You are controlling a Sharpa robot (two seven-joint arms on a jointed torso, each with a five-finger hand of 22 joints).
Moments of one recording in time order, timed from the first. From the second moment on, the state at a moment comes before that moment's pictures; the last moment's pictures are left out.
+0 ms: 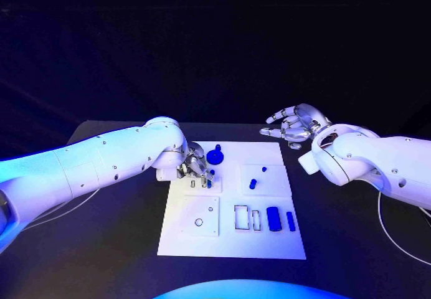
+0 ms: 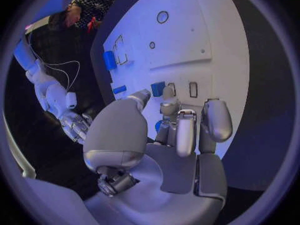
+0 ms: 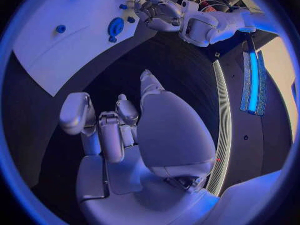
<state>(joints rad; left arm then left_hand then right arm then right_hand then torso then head) 1.28 -0.53 -0.07 1.24 -0.93 0.38 -0.58 1.13 -0.11 0.28 0.29 0.21 0.84 0.08 0.75 0.50 1.21 0.01 1.19 0.90 1.47 -0.04 1.53 1.31 0.10 1.33 0.06 1.39 1.15 1.34 -0.88 -0.17 1.59 -0.69 -0.58 -0.12 1.43 -0.14 0.00 0.29 0.20 0.73 0.19 0.34 0.35 1.20 0.10 1.26 1.13 1.46 0.02 1.53 1.31 0.09 1.34 0.13 1.14 1.23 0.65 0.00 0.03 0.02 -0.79</state>
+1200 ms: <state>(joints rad) 1.27 -0.52 -0.07 1.22 -0.91 0.37 -0.57 1.29 -0.15 0.60 0.32 0.21 0.82 0.08 0.77 0.54 1.22 0.00 1.18 0.92 1.46 -0.05 1.54 1.31 0.10 1.33 0.06 1.41 1.17 1.34 -0.88 -0.17 1.59 -0.70 -0.58 -0.13 1.43 -0.13 0.00 0.29 0.20 0.73 0.19 0.34 0.35 1.20 0.10 1.26 1.13 1.46 0.02 1.53 1.31 0.09 1.34 0.13 1.13 1.22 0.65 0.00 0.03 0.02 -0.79</state>
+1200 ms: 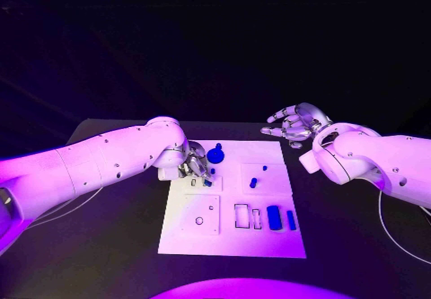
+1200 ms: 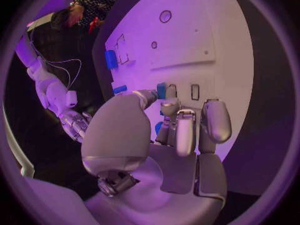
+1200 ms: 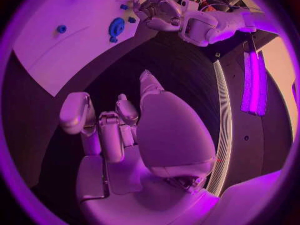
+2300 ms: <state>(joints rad) 1.24 -0.63 -0.07 1.35 -0.94 0.21 -0.52 1.17 -0.25 0.72 0.25 0.34 0.87 0.06 0.78 0.66 1.34 -0.03 1.25 1.05 1.47 -0.07 1.56 1.31 0.08 1.37 0.03 1.43 1.22 1.34 -0.89 -0.17 1.58 -0.70 -0.58 -0.15 1.43 -0.13 0.00 0.29 0.20 0.73 0.19 0.35 0.35 1.20 0.10 1.26 1.12 1.46 0.02 1.53 1.31 0.09 1.33 0.13 1.13 1.22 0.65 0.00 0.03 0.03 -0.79</state>
